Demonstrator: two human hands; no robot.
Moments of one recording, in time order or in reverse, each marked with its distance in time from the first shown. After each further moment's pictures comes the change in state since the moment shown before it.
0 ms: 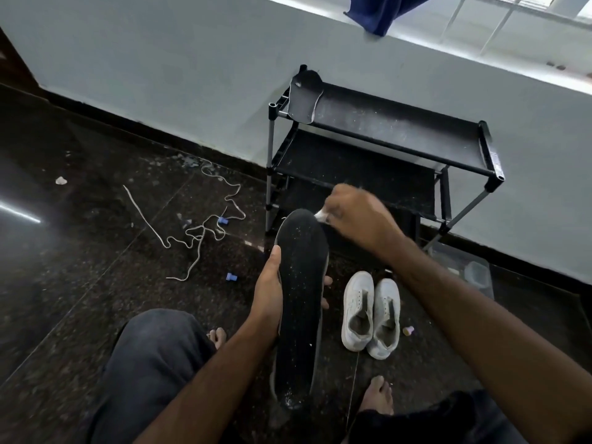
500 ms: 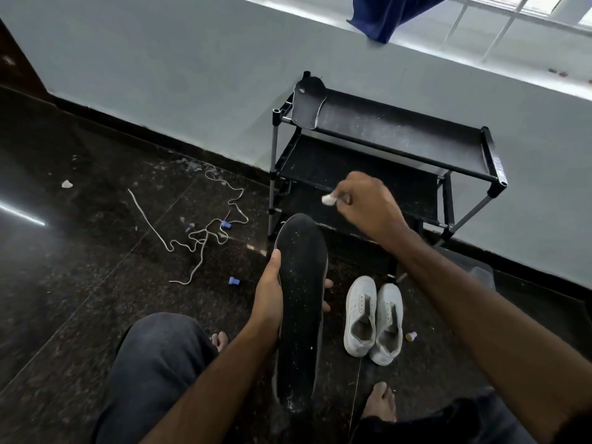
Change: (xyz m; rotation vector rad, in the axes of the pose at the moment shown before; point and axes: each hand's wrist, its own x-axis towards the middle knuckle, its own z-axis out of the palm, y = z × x) left_hand 0.000 0.004 -0.004 -0.010 0.000 -0.028; right_hand 0.015 0.009 -0.008 -0.036 0.139 0.122
